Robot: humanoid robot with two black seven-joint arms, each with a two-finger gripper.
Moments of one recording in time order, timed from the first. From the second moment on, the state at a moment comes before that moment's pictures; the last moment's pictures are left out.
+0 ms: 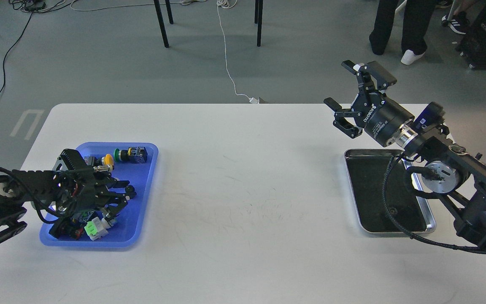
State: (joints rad) left arm -0.76 0.75 -0.12 -1.03 2.17 0.03 -0.42; right arm 0.63 -0.43 0.79 1.02 -0.43 0.40 0.25
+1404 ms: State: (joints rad) left arm -0.76 0.73 -0.12 -0.99 2.11 0.05 -0.44; right arm 0.62 -0.43 0.79 1.02 -0.43 0.40 0.25
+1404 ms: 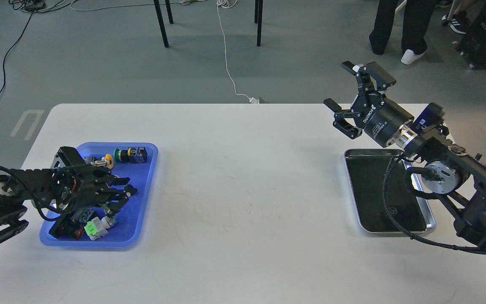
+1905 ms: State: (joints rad) left arm -0.77 0.77 -0.13 -1.01 2.09 0.05 -0.47; right arm 0.63 -0.43 0.79 1.02 -0.43 0.40 0.25
